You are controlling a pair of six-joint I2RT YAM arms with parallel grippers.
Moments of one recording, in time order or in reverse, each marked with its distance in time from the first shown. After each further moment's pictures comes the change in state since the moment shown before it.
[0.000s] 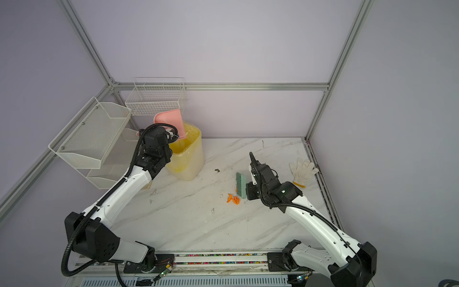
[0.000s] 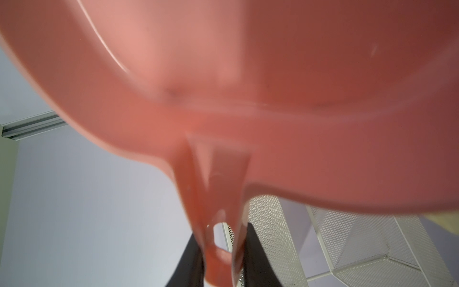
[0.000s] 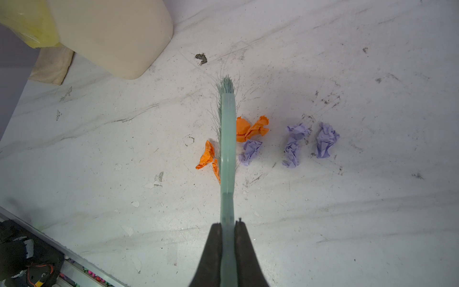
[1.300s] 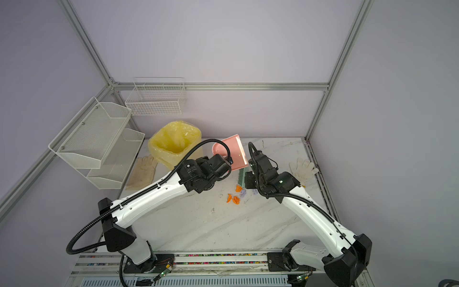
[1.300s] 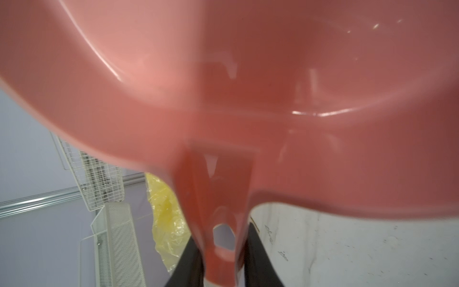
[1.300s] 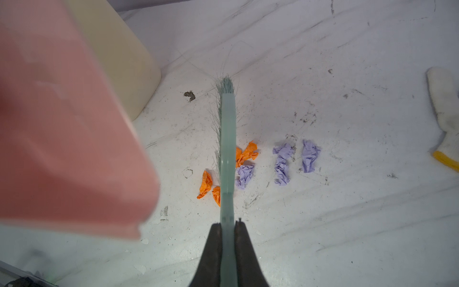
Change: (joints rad) left arm -0.656 0.232 0.391 -1.084 0.235 -1.280; right arm -0.011 0.104 0.171 -0.048 0.105 0.124
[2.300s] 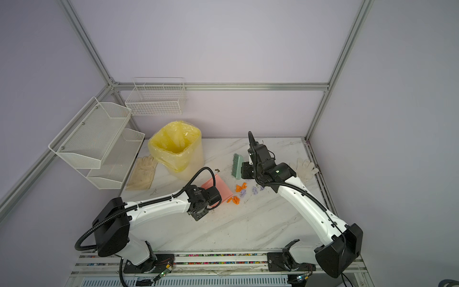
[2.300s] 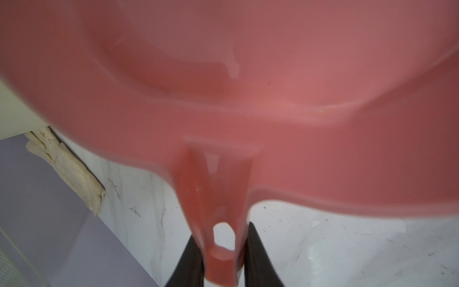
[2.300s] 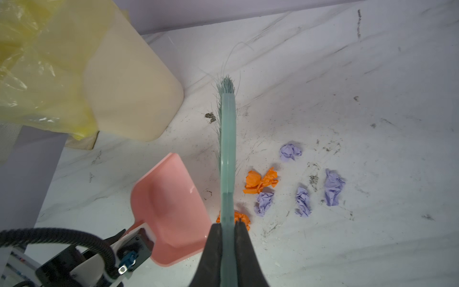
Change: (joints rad) left arm 0.037 -0.059 -0.647 0.127 0.409 -0.447; right arm -0.037 0.105 0.098 0.093 -0.137 -0.042
